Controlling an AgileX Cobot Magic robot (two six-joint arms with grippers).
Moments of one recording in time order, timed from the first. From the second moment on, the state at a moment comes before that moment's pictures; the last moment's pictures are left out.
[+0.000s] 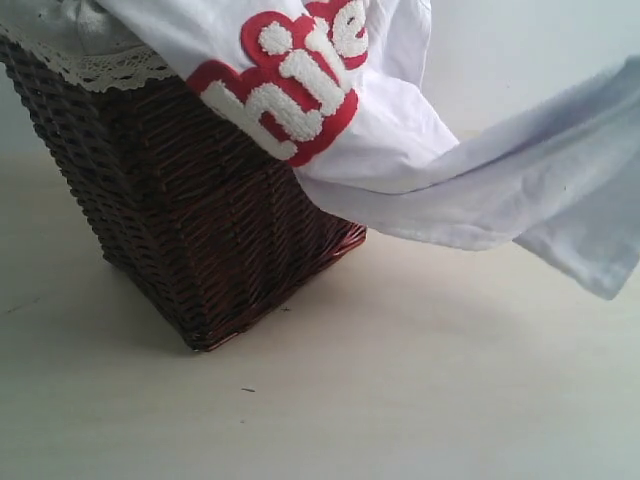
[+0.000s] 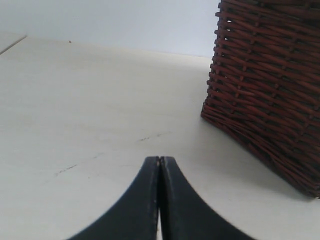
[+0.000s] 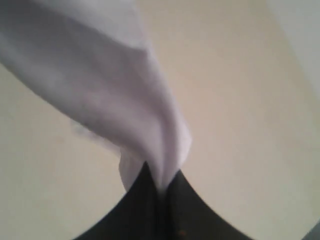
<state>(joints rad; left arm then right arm) 0.12 0.01 0.00 -0.17 0.37 0.08 -0.25 1.56 -1.51 0.31 1.23 -1.42</state>
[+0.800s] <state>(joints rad) 0.12 0.01 0.00 -0.17 0.37 0.08 -0.58 1.82 -1.23 0.15 1.11 -1.60</state>
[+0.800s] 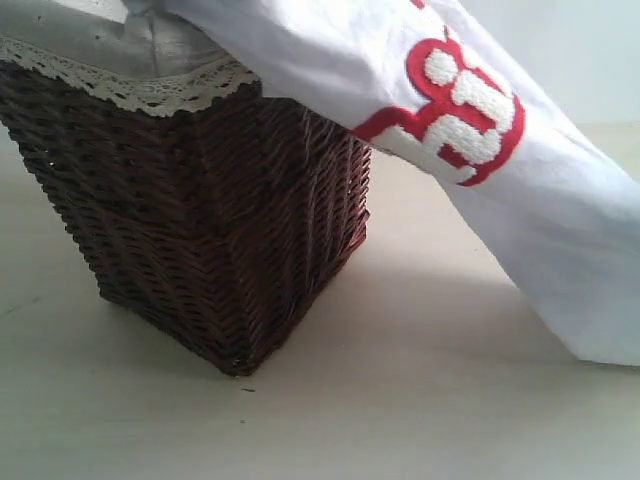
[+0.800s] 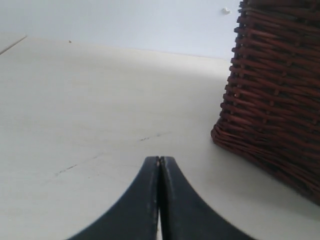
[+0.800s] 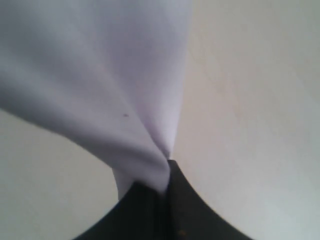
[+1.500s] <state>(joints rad) 0.12 0.01 0.00 -0.17 0.37 0.08 -0.69 1.81 -1.23 0.41 0.87 -1.55</state>
